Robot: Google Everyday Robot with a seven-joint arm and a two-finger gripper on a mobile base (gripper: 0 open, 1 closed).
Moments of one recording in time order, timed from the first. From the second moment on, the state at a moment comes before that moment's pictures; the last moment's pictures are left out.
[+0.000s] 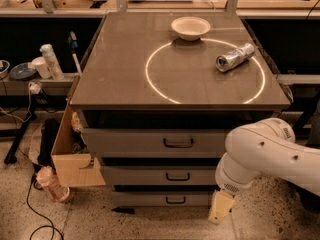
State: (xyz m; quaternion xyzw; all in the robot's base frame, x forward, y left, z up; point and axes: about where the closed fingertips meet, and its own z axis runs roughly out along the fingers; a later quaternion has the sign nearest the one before) arm 0.396 -0.182 0.616 -0.54 0.84 0.03 0.05
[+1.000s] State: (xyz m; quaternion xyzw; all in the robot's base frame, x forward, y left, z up) arm 0.406 -0.158 0.572 -0.62 0.77 0.14 0.06
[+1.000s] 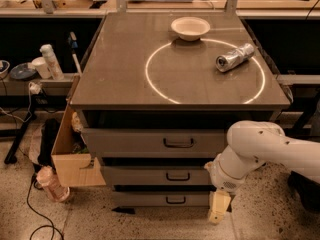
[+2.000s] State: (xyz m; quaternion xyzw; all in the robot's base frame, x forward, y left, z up) arm 0.406 -0.160 0.573 -0.66 0.73 0.15 0.08
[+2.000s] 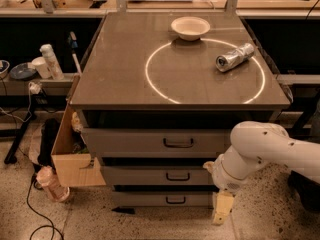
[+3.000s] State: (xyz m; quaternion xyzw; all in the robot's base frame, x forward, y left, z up) arm 0.422 -0.162 0.570 -0.67 0.73 0.08 0.12
